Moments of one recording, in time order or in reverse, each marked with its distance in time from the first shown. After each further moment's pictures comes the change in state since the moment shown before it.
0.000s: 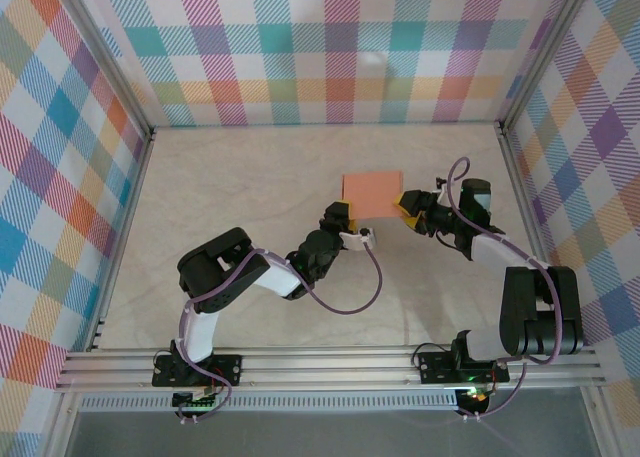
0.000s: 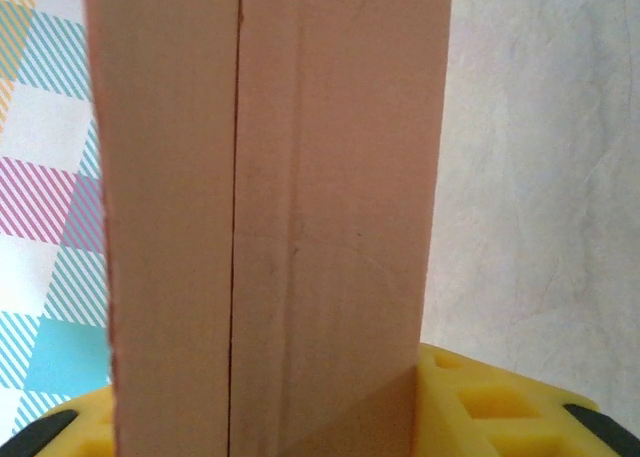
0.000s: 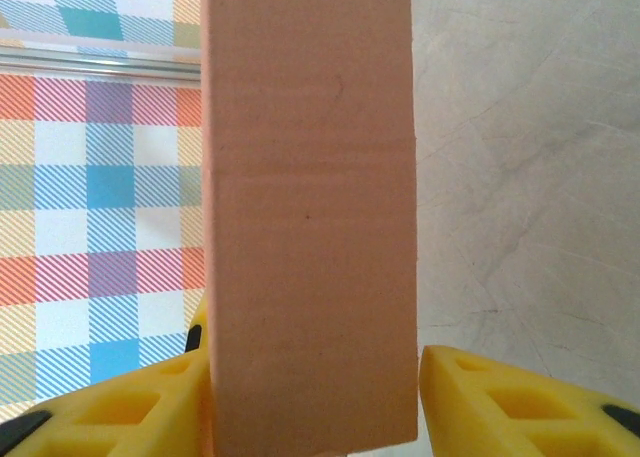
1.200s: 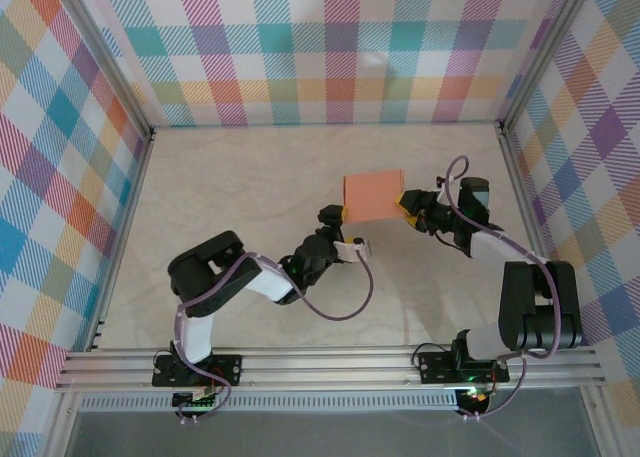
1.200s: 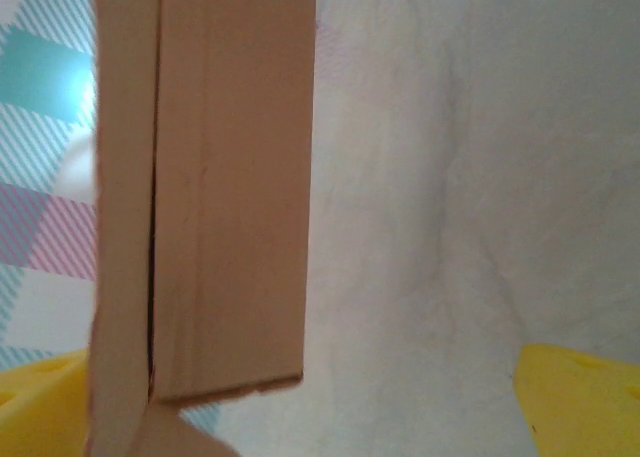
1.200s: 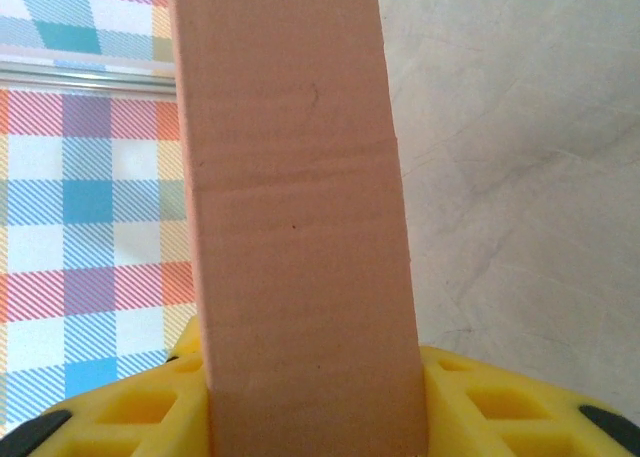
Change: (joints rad) left arm -0.002 -0.038 -0.076 -0.080 0.100 -0.121; right arm 0.006 0.026 0.020 -0.018 0.041 -0.033
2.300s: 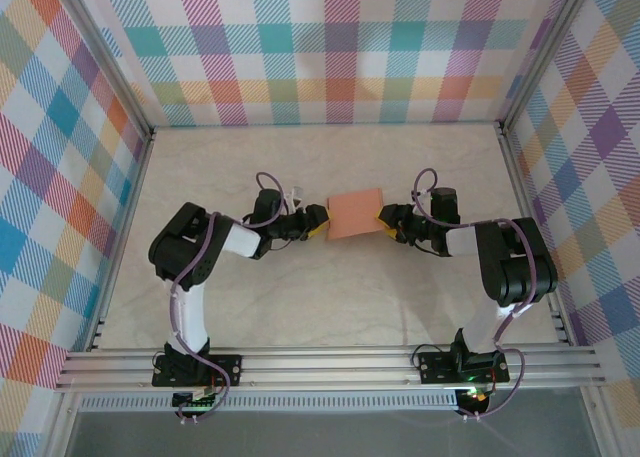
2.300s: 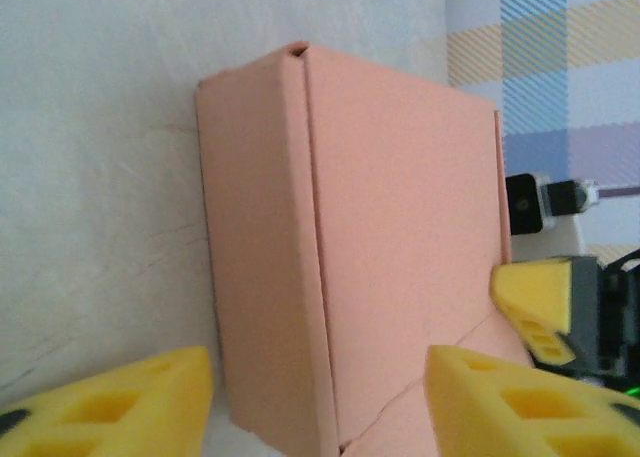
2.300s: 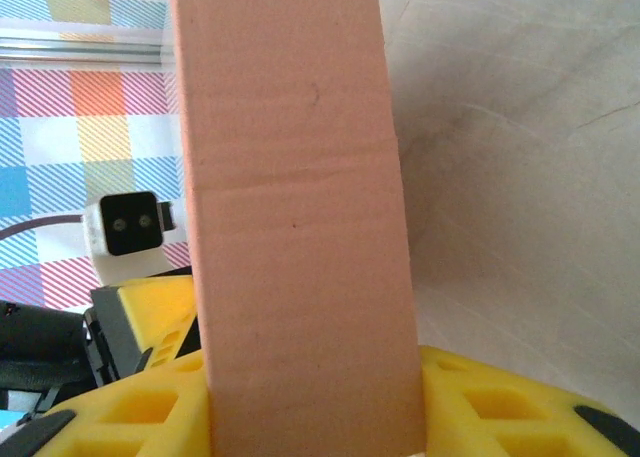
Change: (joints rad) left arm 0.492 0.016 0.095 -0.387 0.987 -2.112; right arm 0.129 0.307 -0.016 0.236 0.075 0.026
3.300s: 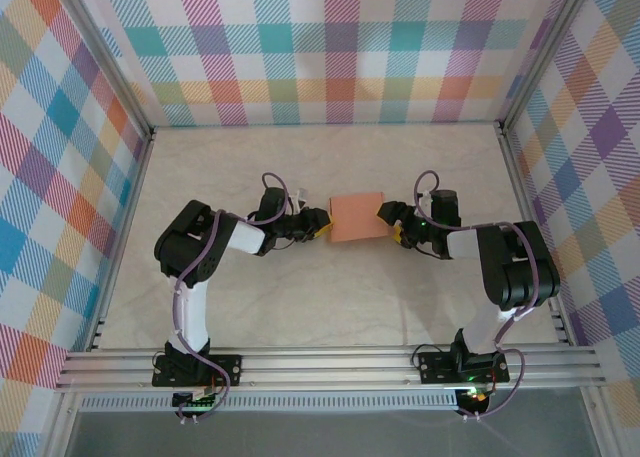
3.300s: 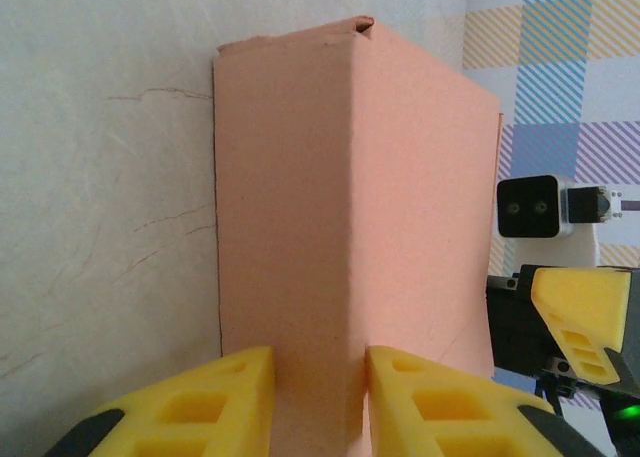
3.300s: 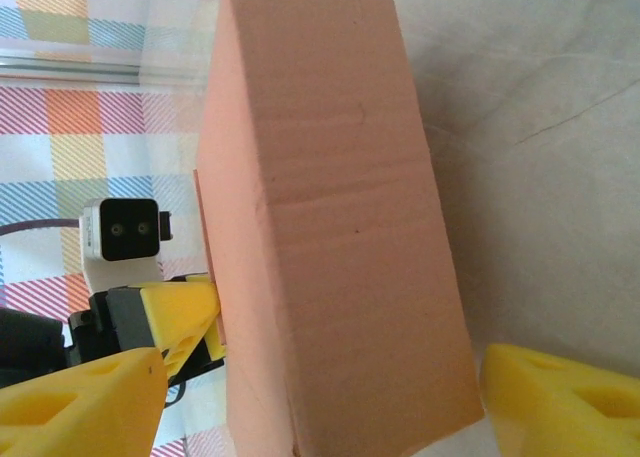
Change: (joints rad) left arm -0.011 0.068 0.072 -0.058 0.058 -0.065; right arm 0.000 -0.024 -0.021 -0.011 0.072 -0.030
